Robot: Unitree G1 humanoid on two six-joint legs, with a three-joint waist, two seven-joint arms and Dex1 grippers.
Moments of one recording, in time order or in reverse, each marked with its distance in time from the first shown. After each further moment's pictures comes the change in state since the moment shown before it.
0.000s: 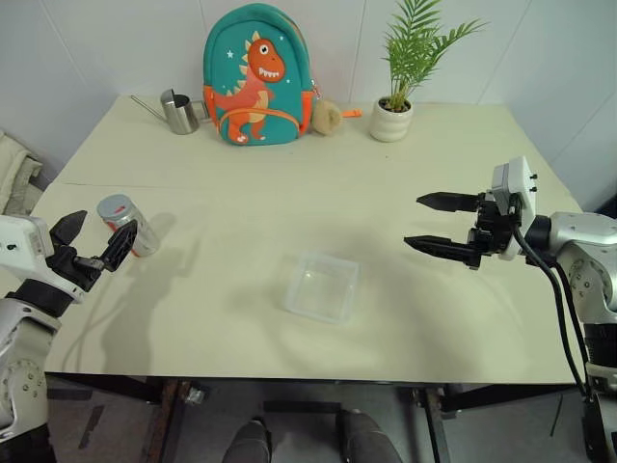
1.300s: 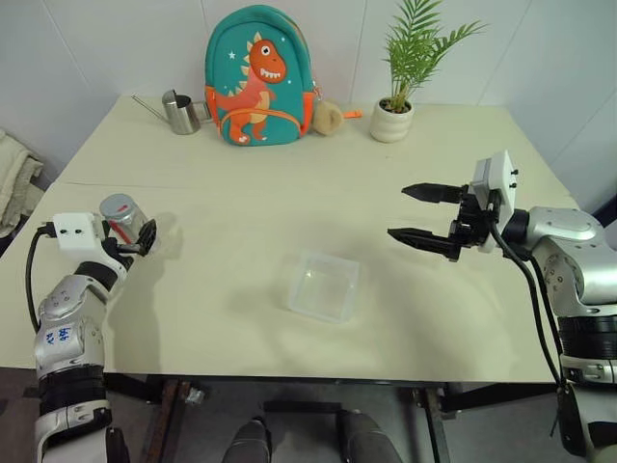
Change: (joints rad) left arm -0.330 -0.019 -0.194 0.619 0.220 -0.253 0.063; right arm -0.020 0.079 0.010 -0.011 -0.051 -0.030 -0.063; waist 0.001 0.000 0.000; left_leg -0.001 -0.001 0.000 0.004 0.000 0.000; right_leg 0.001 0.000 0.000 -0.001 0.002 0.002
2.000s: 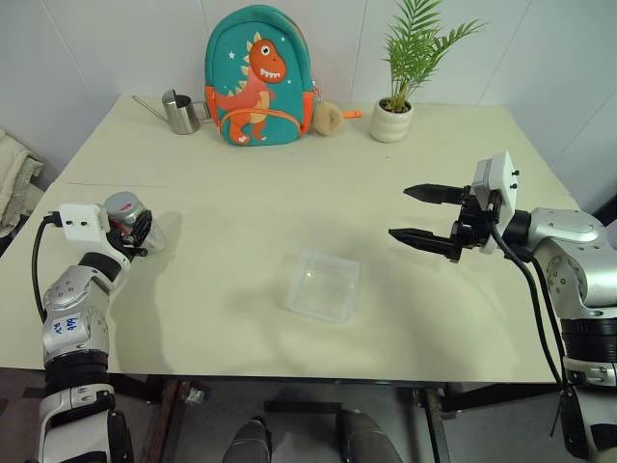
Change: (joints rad) left arm -0.060 0.012 -0.029 0.116 0.017 -0.113 -0.063; right arm 0.008 -0.008 -0.001 -0.019 0.003 0.017 -0.021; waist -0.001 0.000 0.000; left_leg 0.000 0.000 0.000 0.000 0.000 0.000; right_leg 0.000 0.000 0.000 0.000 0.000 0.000
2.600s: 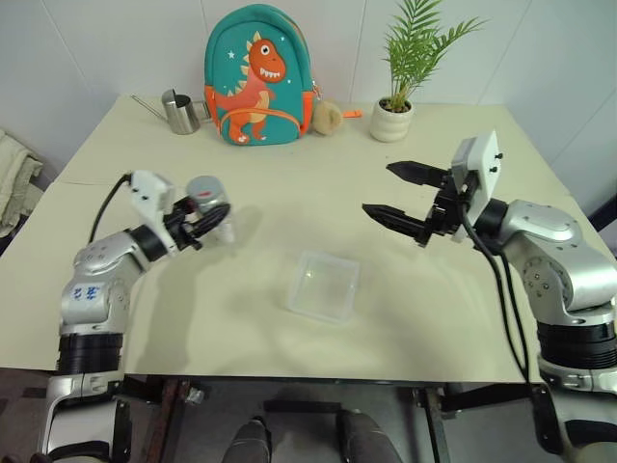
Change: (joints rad) left arm -0.107 0.020 -0.249 -0.289 -0.113 0.238 -0.377; right arm -0.021 0.155 0.001 -0.273 0.050 0.169 -0.326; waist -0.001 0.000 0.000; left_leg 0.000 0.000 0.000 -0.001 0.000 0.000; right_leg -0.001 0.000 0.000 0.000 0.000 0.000
